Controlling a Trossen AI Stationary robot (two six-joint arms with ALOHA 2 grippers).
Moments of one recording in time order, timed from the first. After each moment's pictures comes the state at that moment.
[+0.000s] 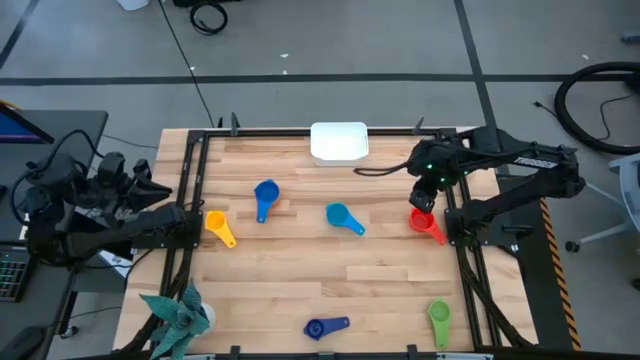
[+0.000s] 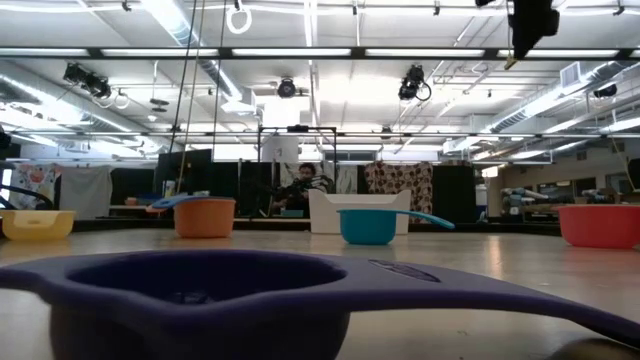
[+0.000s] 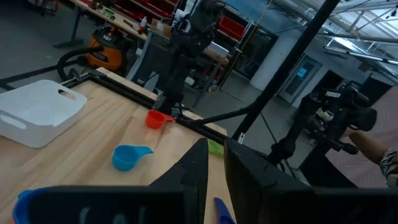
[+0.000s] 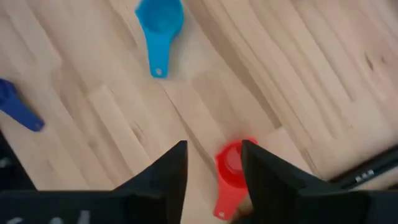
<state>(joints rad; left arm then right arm) 0.44 0.23 1.12 -0.94 0.41 -0.47 -0.06 1.16 1.41 -1.46 0.03 0.53</state>
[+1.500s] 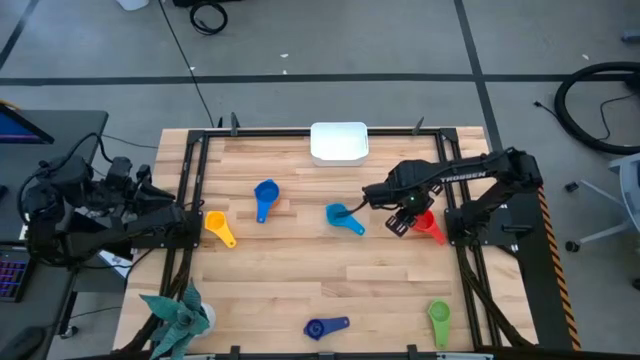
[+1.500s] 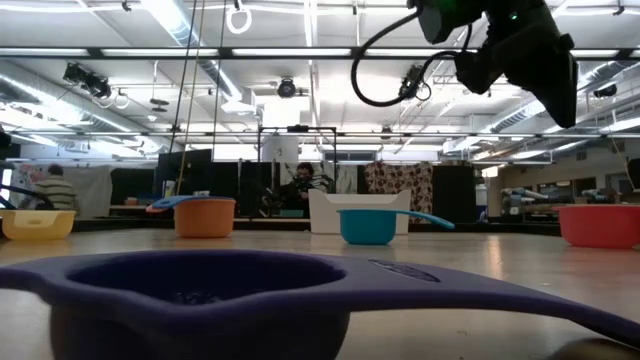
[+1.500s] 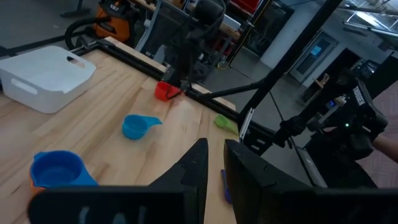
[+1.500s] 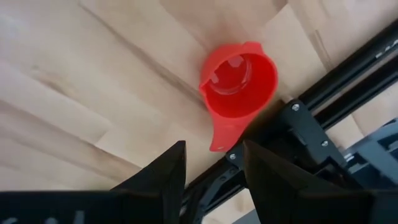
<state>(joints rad) 0.44 0.23 1.12 -1.07 0.42 -0.43 0.02 1.54 1.26 -1.57 -0.07 0.81</state>
